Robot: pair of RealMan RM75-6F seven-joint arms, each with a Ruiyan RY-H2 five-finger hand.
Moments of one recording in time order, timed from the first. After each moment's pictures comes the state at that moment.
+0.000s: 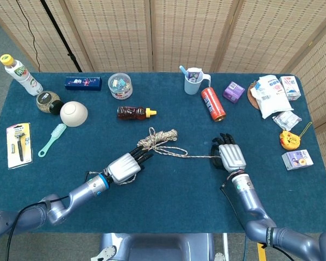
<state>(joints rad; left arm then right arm) -0.85 -1.71 0.04 -1.07 1.71 0.93 0.09 0.58 -1.64 0.20 -1.24 -1.15 0.98 -0.12</state>
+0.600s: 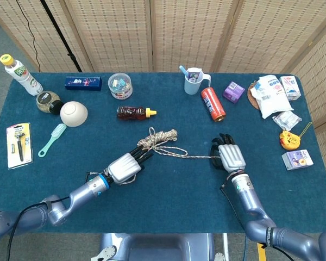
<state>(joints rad) -0.85 -1.71 0.04 -1.07 1.69 0.95 0.09 0.58 -1.64 0.20 -1.24 -1.15 0.98 -0.12</state>
